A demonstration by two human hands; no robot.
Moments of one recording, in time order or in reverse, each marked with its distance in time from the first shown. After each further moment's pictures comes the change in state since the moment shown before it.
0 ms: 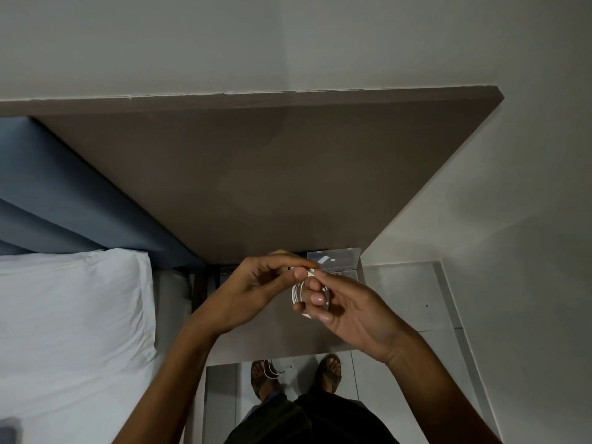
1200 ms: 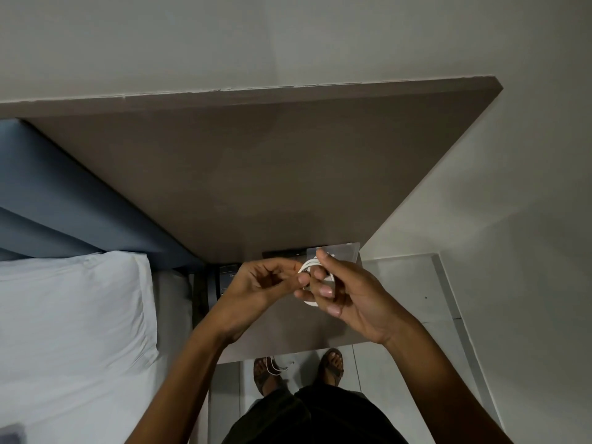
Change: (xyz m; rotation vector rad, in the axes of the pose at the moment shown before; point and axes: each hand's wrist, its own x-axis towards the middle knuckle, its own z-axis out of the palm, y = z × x) left_hand -0.008 -0.023 0.007 -0.201 0.111 -0.148; right_hand 0.011 -0.001 0.000 -0.179 0.101 -0.049
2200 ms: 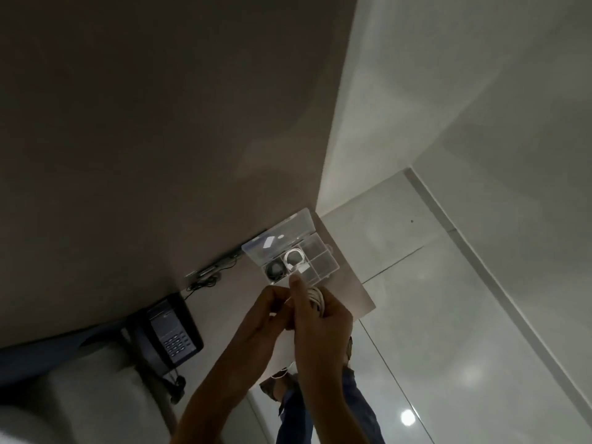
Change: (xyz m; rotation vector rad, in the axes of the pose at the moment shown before) left_hand 0.165 -0.217 0.070 0.277 -0.177 -0.443; right_hand 0.099 0.131 -0.175 0.066 1.316 -0.303
